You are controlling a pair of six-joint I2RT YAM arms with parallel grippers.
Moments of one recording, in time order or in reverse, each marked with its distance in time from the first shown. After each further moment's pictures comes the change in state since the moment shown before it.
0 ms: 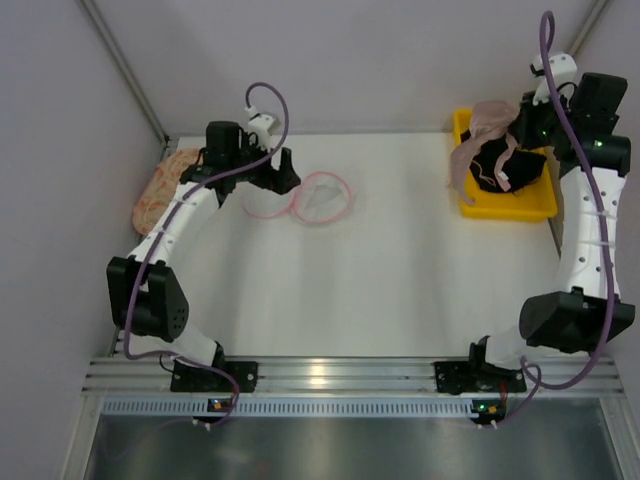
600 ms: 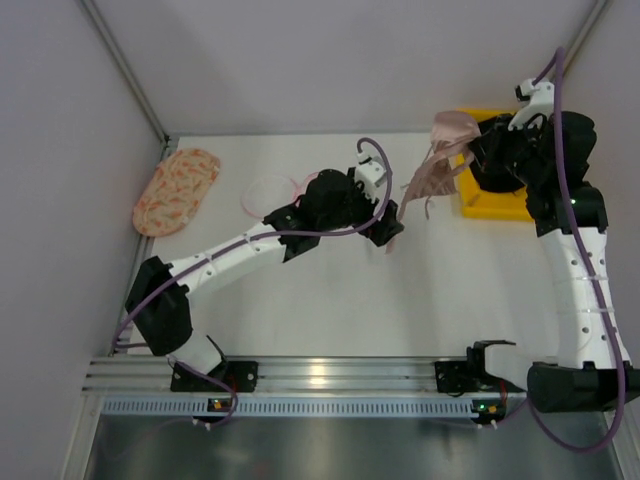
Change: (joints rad) left arm -0.674 -0.022 -0.129 0.351 -0.283 -0.190; right arm 0.218 -0.341 -0.337 0.208 0.056 0.371
